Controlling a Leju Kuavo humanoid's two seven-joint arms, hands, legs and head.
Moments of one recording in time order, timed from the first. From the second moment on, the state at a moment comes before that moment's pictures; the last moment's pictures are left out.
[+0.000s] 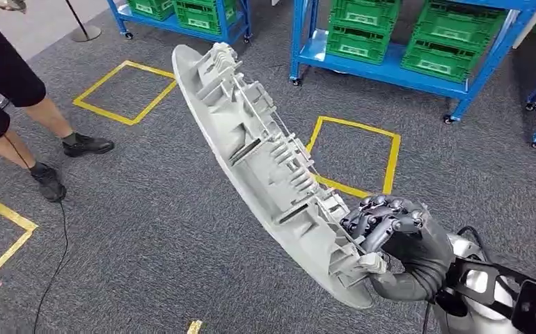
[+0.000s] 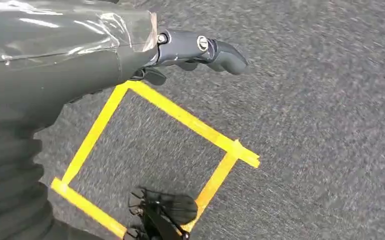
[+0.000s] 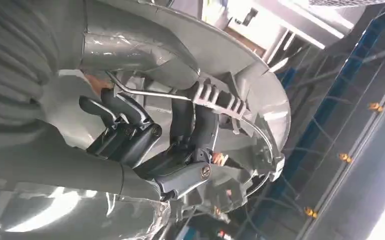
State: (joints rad) left arm 0.19 -0.37 1.07 -1.21 -0.68 -0.51 -0.23; right arm -0.15 -0.21 0.25 -2.06 -0.12 0.62 -0.43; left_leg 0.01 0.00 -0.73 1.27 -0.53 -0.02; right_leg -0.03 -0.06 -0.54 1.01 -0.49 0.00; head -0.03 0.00
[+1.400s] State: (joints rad) left arm 0.17 -0.36 1.13 -1.23 -0.68 -0.71 -0.20; right arm -0.11 -0.23 0.27 -2.04 -0.11 0.64 -0.49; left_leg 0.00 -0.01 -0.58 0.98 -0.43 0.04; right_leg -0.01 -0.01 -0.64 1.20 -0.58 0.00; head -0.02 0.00
